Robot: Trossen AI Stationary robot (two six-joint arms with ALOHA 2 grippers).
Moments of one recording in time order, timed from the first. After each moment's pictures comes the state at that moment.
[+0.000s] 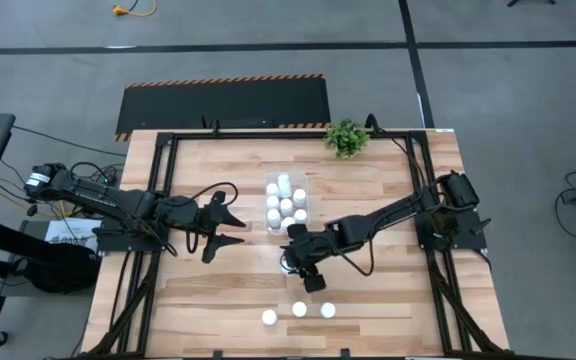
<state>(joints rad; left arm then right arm) -0.22 0.90 0.58 -0.08 -0.09 -0.23 0.27 1.86 1.21 -0.18 -0.05 -0.07</state>
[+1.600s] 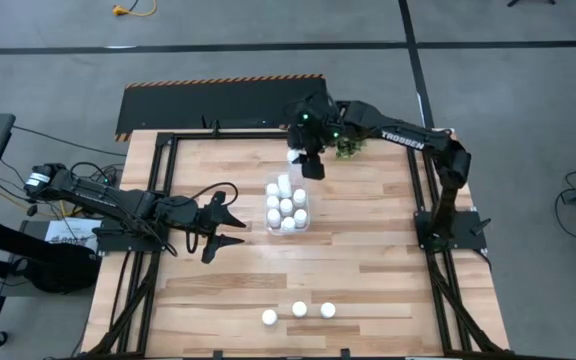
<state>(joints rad) -0.22 0.90 0.58 -0.08 -0.08 -0.23 -0.37 1.86 1.86 -0.96 -0.20 -0.47</state>
